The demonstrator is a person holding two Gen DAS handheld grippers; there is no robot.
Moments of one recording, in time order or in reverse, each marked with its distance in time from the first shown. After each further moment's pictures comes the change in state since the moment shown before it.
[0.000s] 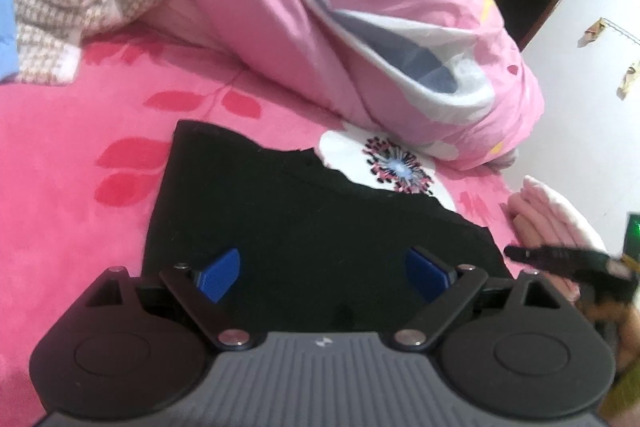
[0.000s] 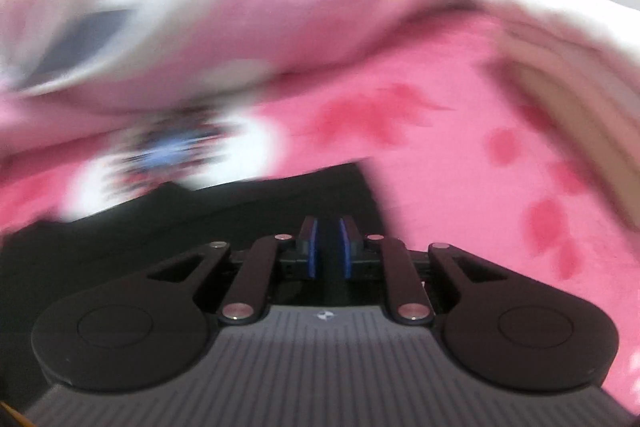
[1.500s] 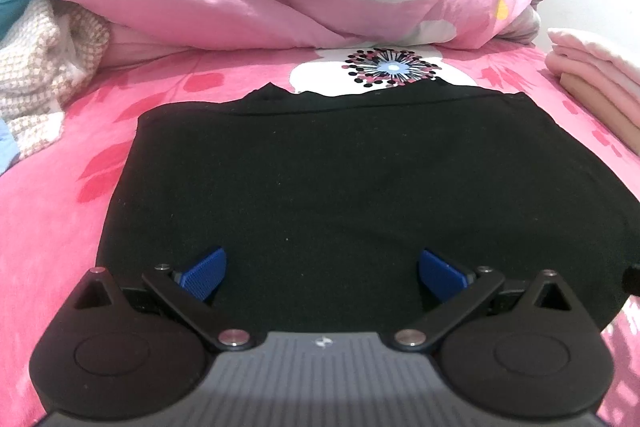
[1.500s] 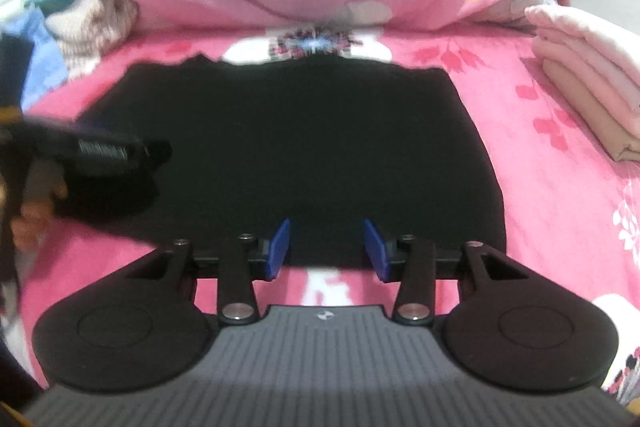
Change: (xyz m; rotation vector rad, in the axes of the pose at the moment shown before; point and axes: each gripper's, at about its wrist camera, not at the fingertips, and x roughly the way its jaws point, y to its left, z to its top) left arm 0.028 -0.080 -0.063 0.389 0.113 0.286; right arm -0.119 0.052 -0.142 -0.204 -0.042 0.027
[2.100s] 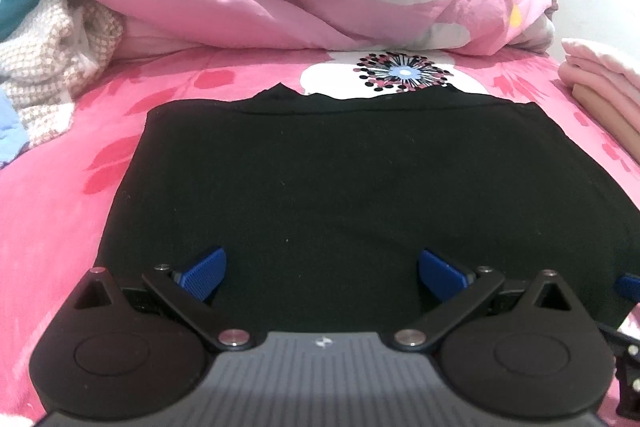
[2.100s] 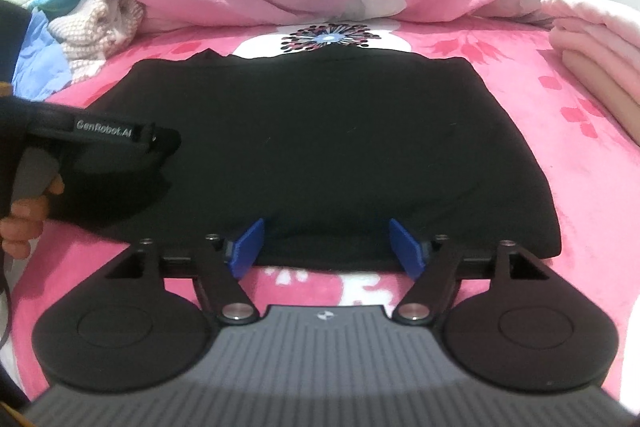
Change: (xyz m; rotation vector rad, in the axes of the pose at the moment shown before) left arm 0.002 -0.002 0.000 -0.047 -0.009 0.031; right arm 0.026 0.011 -0.022 -0.002 -0.011 0.018
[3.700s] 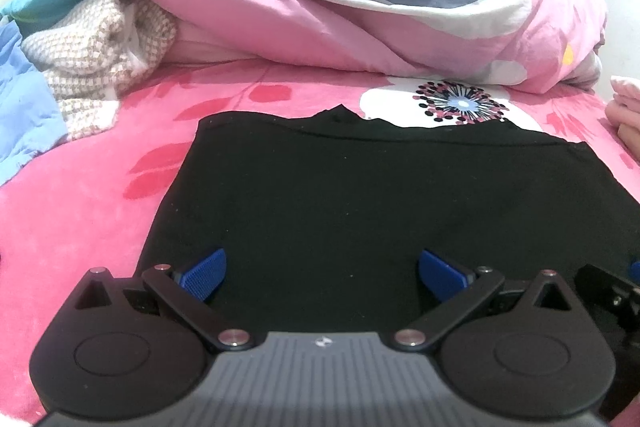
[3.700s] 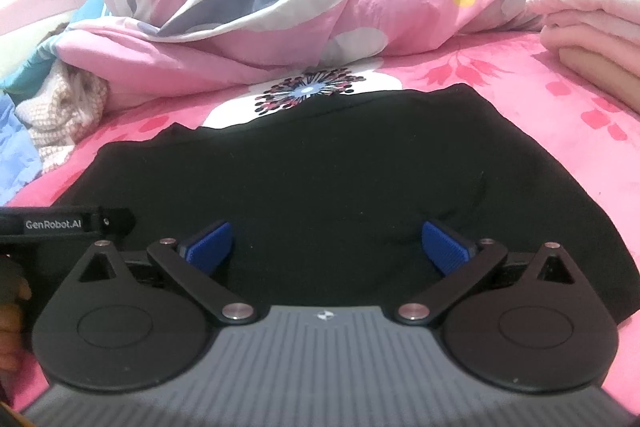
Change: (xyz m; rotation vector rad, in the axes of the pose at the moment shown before) left arm 0.010 0.021 0.001 -0.092 -0.071 0.109; right arm 0.053 -0.010 0.026 0.189 -0.169 0.002
